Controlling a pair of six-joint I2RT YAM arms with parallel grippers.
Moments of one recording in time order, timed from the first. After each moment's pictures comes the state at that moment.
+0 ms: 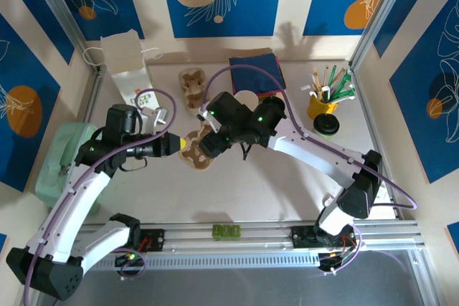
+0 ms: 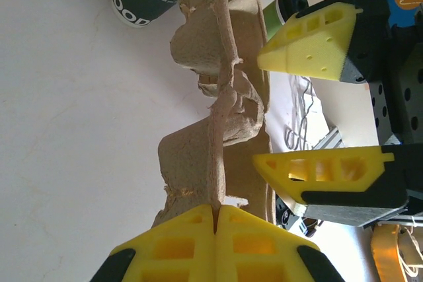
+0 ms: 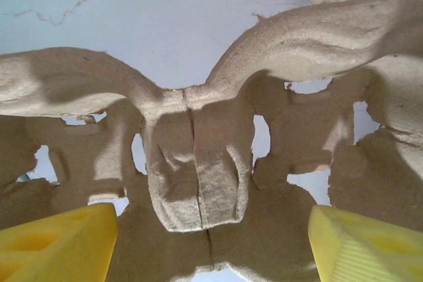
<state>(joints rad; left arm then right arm) -0.31 0.94 1.01 -0.81 0.67 -0.39 0.98 1.60 1.62 -0.97 0.06 0.13</state>
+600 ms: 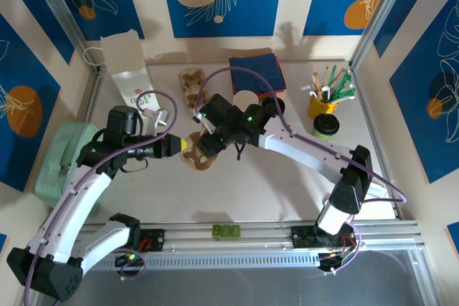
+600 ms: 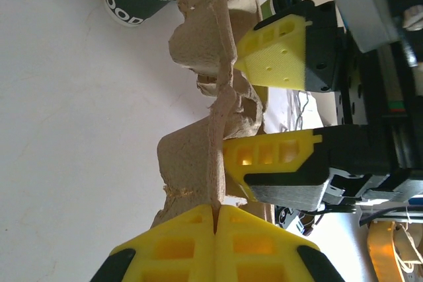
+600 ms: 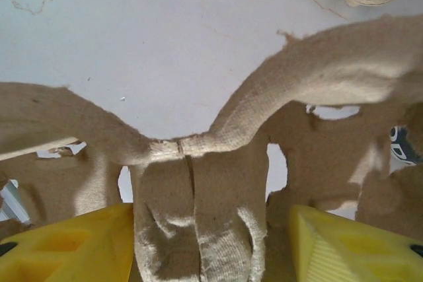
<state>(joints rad) -0.31 0.93 0.98 -0.78 0.69 -0.39 0.99 1.67 1.64 -0.97 0.07 0.14</state>
